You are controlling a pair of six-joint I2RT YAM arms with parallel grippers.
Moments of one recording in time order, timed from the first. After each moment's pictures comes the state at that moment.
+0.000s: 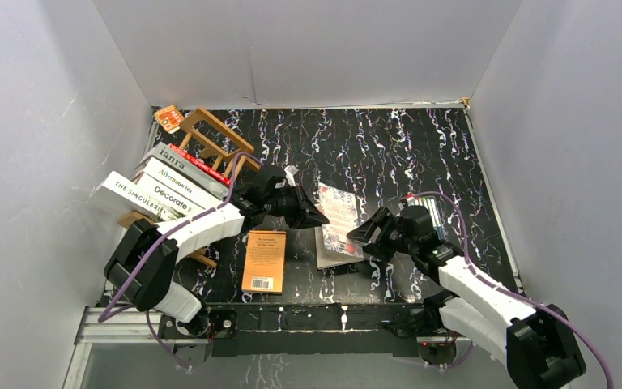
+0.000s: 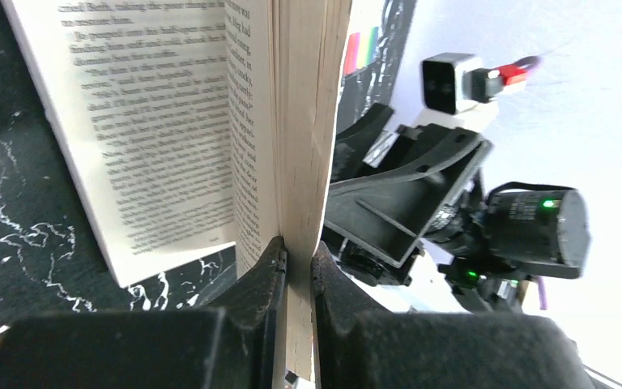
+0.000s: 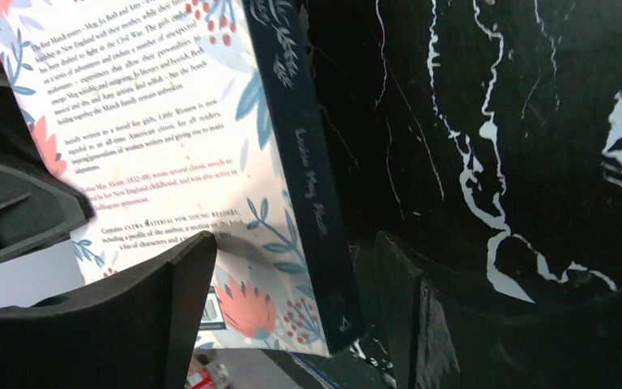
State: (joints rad) left arm -0.69 1.49 0.87 -0.04 0.50 -1.15; right arm 0.49 0.91 0.33 -0.10 -0.32 1.06
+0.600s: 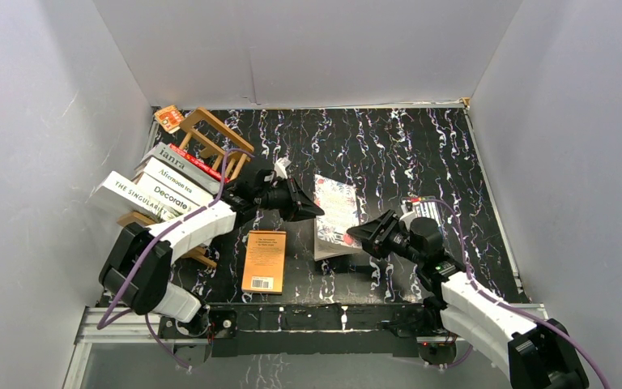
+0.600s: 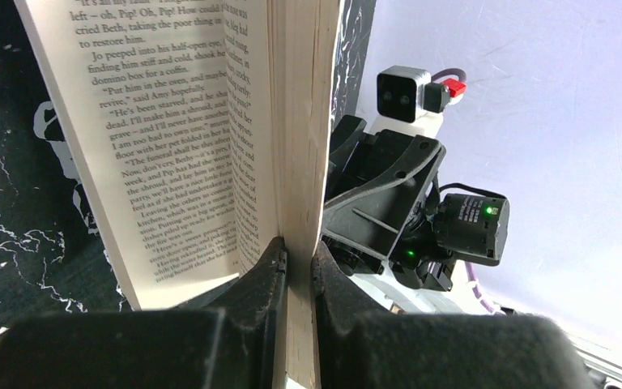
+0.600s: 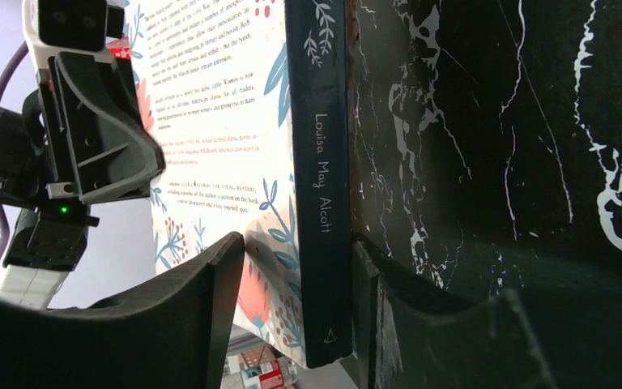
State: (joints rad) left arm -0.61 1.46 0.86 0.01 0.61 -1.16; right arm 0.49 0.78 0.15 0.28 -0.39 1.32
